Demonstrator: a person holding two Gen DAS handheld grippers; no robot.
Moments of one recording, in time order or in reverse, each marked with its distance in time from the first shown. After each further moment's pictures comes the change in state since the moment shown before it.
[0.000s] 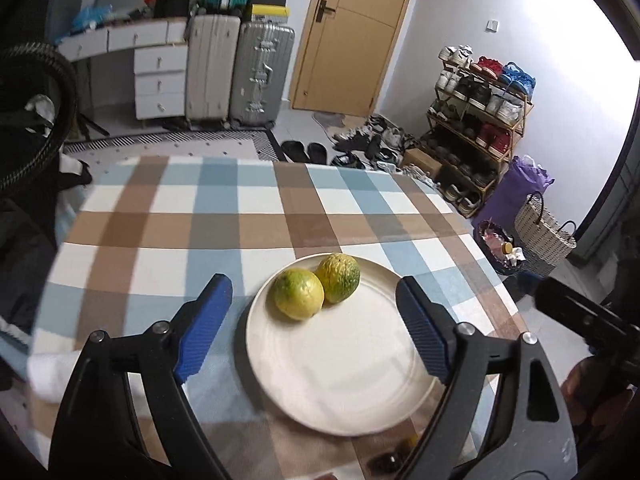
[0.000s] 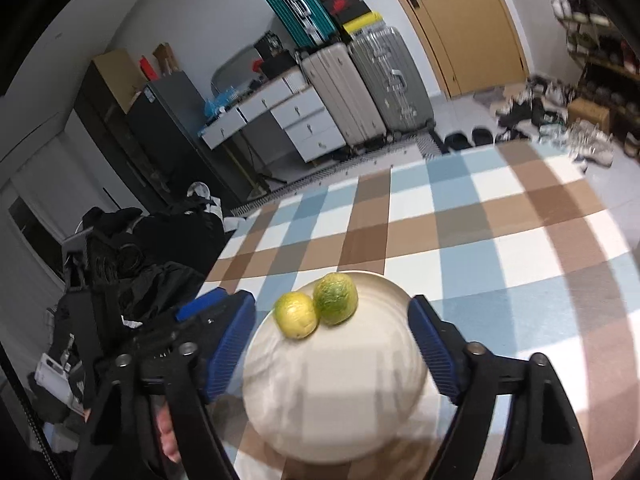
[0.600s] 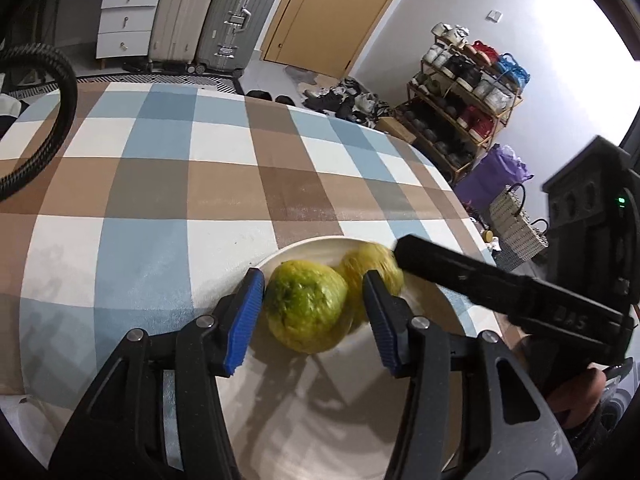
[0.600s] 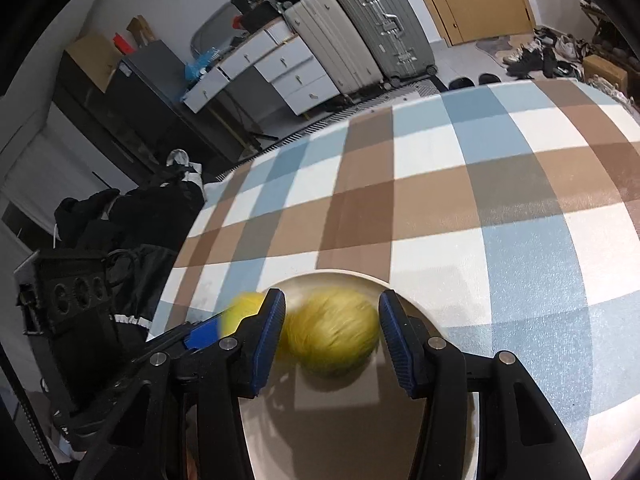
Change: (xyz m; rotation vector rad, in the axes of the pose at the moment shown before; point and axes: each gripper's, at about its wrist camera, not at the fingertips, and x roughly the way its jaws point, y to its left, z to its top) left arm 0.145 0.033 -0.005 -0.101 0.174 -0.197; right arm 0.130 -0.028 0.015 0.063 0.195 0.018
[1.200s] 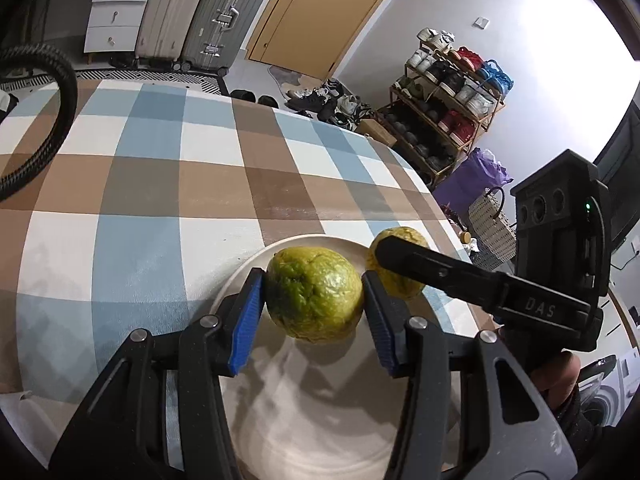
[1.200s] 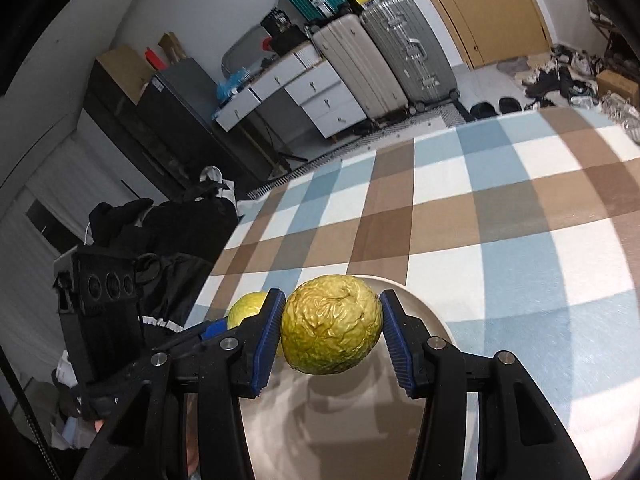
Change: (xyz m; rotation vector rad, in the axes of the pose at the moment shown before) left arm -0.017 0.007 0.003 -0.010 0.002 -0.090; right arm -0.037 0.003 -0.004 -0.026 -0.064 0.090
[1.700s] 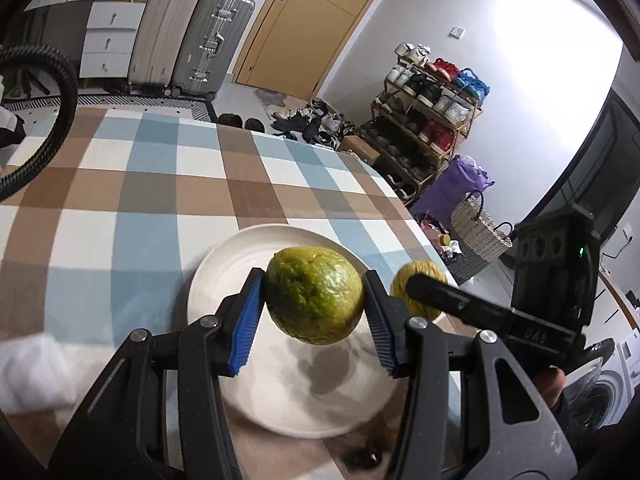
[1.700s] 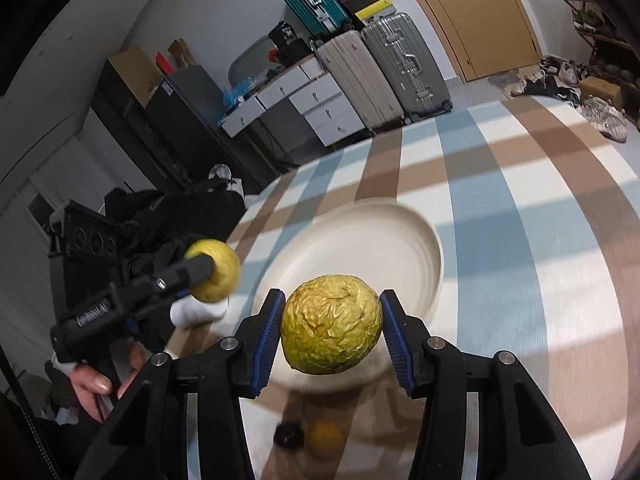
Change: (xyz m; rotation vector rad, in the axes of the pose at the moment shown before) left arm -0.078 -0.035 -0.028 0.051 -0.078 -0.034; right arm -0.078 0.015 -0.084 -0.021 -0.083 0.002
